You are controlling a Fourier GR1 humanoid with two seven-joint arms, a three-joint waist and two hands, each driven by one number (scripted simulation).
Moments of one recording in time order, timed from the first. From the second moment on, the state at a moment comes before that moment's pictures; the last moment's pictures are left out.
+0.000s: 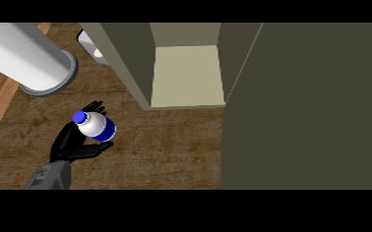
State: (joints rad) left arm -0.31 0.25 0.26 -0.54 0.05 -0.38 -0.60; right arm 0.95 -0.23 0.36 -2.50 -0.05 0.31 -0.32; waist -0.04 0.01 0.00
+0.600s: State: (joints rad) left arm -0.41 0.24 0.21 -0.37 -0.09 -0.20 -0.91; right arm 0.98 -0.25 0.38 -2.50 -0.04 0.29 -0.36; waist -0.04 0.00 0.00
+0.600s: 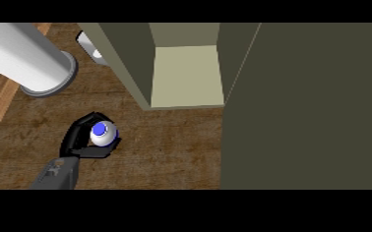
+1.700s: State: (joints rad) left arm -0.35 0.02 -0.01 -0.58 0.05 -0.03 -0.90; right arm 1.04 -0.29 0.39 -2.49 -0.04 0.26 -0.41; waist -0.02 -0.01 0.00
